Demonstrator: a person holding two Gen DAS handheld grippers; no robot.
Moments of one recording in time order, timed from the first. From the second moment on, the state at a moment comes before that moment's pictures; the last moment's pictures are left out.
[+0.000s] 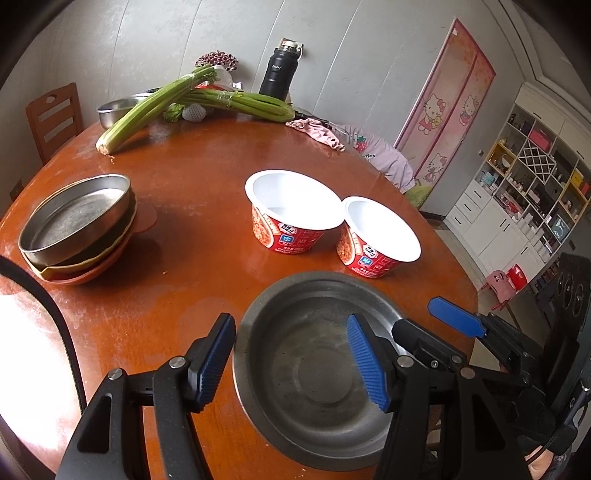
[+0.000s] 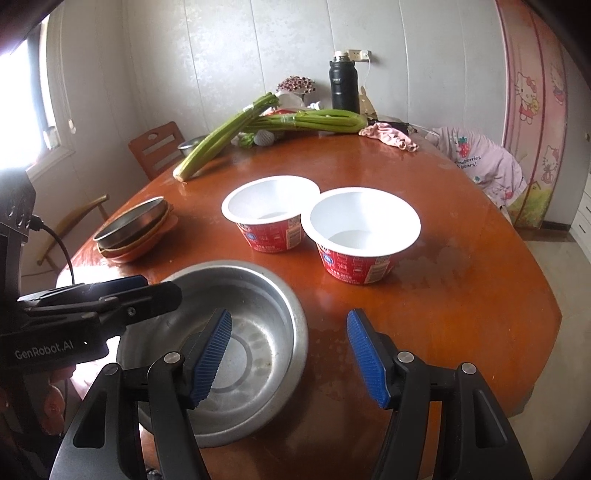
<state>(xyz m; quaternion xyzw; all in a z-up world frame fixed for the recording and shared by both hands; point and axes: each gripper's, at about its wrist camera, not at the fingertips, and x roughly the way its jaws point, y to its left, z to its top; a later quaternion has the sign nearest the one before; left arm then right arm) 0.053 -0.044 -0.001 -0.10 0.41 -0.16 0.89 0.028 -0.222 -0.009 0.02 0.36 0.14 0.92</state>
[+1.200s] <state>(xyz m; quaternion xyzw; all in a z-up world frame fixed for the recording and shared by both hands) 0.107 -0.112 0.029 -0.05 0.42 -0.22 0.88 0.063 -0.296 0.025 0.04 0.33 0.05 0.94</state>
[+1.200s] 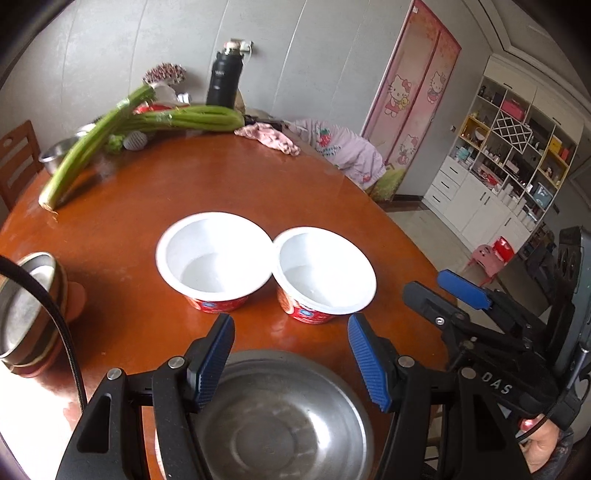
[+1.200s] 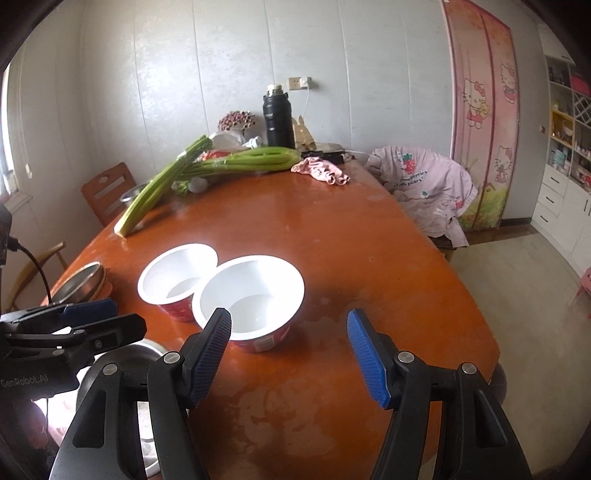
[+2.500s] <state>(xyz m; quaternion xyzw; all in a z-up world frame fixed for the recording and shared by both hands) 0.168 -0.141 -0.005 -0.13 0.51 -0.25 0.81 0.152 -0.313 -0.006 0.01 0.41 0.06 0.91</state>
